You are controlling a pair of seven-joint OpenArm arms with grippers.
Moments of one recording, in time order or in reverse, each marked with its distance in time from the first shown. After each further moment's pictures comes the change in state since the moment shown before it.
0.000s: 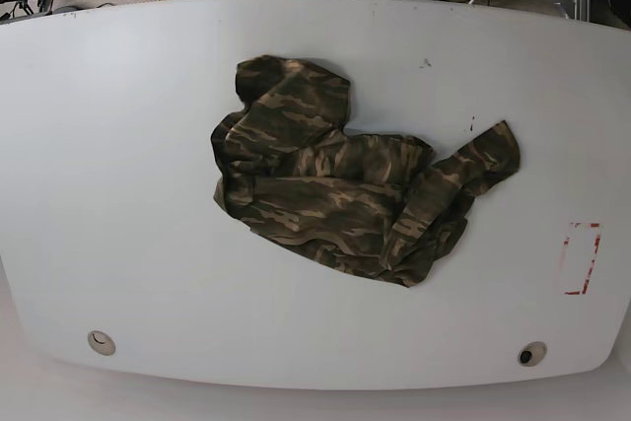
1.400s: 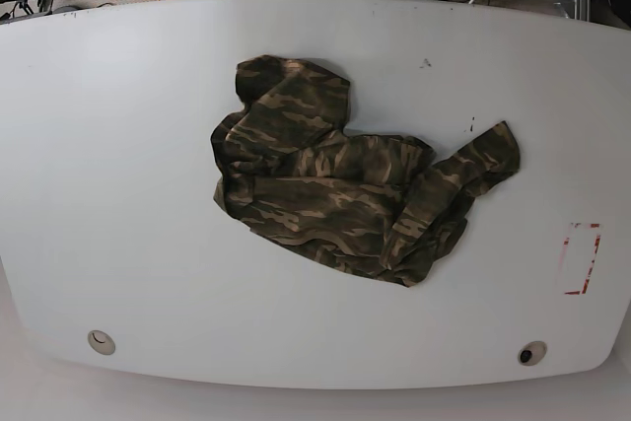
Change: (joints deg) left arm -23.3 0.9 0.3 -32.6 0.5 0.6 4.5; right arm 26.2 5.0 0.6 -37.8 0.7 0.2 2.8
